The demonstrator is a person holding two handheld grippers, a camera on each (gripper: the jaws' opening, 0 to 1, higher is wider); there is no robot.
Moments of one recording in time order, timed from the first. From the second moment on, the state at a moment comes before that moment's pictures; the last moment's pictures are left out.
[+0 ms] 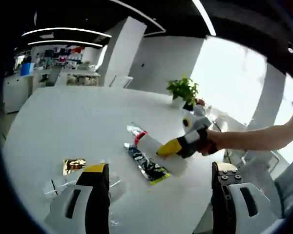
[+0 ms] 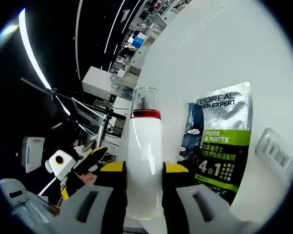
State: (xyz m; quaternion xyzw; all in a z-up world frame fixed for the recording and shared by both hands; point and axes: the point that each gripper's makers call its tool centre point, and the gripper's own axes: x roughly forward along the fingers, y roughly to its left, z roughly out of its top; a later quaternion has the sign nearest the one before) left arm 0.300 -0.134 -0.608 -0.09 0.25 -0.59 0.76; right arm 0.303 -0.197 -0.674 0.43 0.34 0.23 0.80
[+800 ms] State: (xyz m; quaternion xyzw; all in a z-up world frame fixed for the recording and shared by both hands) left arm 0.330 -0.196 -0.589 -0.30 0.31 -0.60 0.68; right arm 0.288 -0.173 -0.619 0.43 0.27 0.30 0.81
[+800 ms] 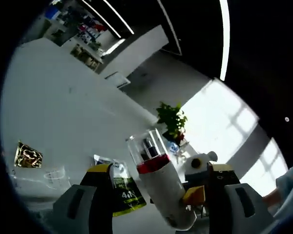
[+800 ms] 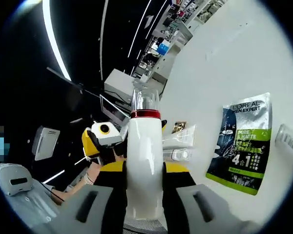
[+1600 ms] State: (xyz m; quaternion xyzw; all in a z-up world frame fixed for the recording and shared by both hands) left arm 0.304 -0.211 -0.581 -0.35 0.31 -0.63 0.61; right arm 0.268 -0.161 -0.602 0.41 0.25 0.34 0.81
